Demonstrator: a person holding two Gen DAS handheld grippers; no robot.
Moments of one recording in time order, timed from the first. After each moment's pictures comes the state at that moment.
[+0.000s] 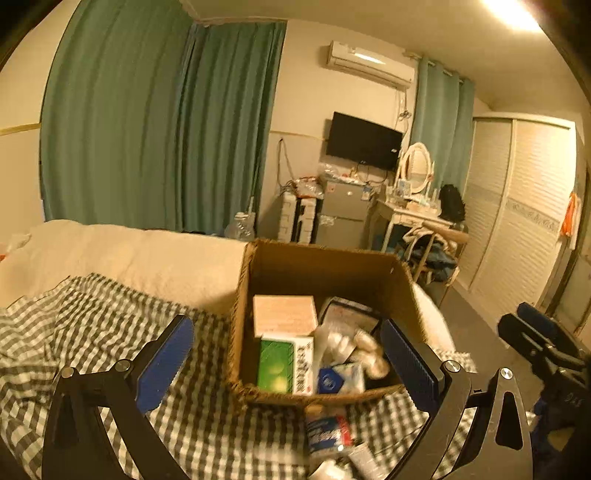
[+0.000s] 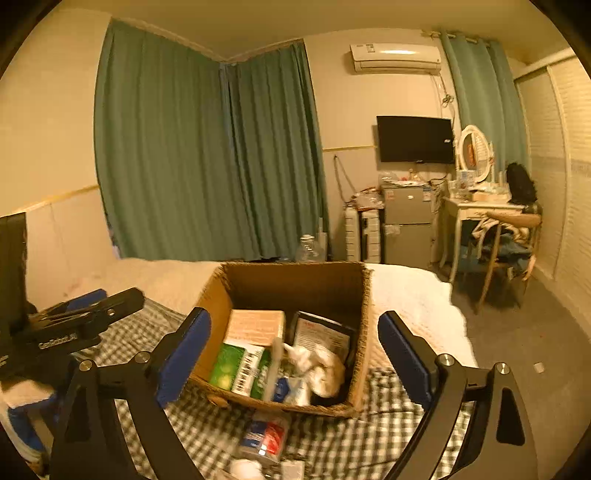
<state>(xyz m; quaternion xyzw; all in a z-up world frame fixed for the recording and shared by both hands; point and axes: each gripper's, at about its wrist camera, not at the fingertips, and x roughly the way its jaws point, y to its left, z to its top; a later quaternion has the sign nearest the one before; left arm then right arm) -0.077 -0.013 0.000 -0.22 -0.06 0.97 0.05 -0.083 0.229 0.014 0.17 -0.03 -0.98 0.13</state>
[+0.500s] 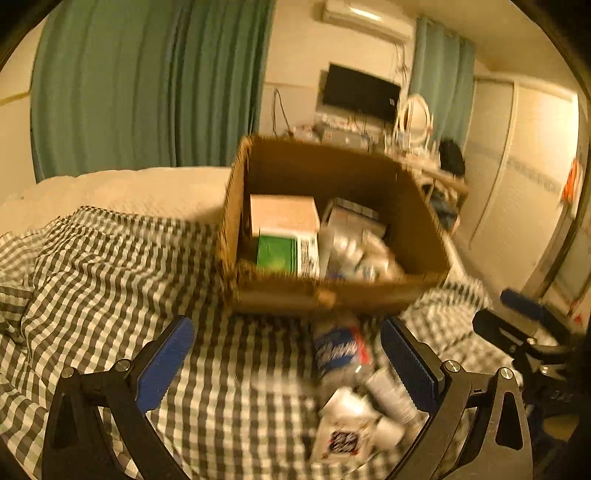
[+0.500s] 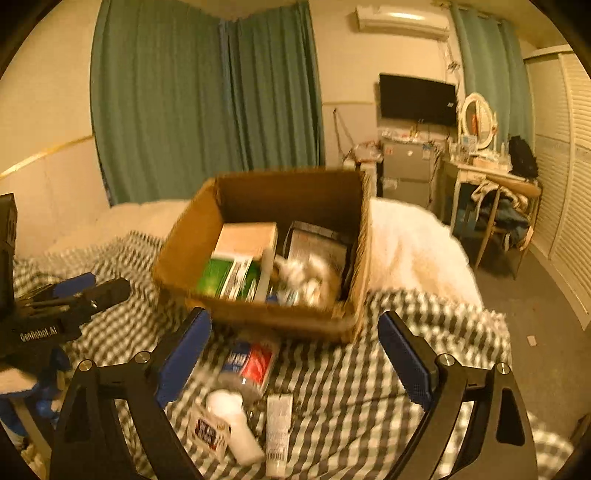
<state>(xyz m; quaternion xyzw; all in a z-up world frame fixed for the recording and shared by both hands) -0.059 0.001 -0.102 -0.31 -0.02 0.95 0.07 -0.071 0.224 -0.079 0.26 -0.01 -0.96 0.13</state>
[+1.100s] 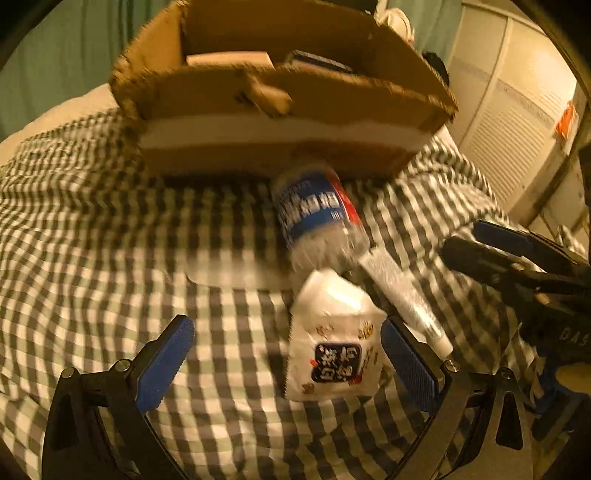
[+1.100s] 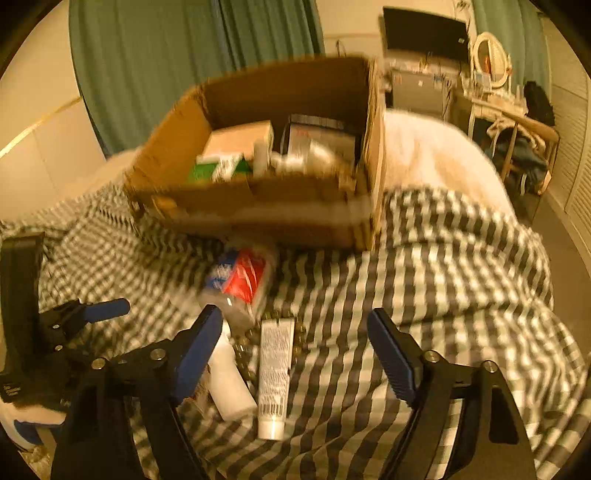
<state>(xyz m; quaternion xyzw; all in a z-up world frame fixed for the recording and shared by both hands) -0.064 0.043 -0.210 -0.47 0.01 0.87 0.13 -0.094 0.226 -0.166 0.39 -0.02 -0.91 0.15</state>
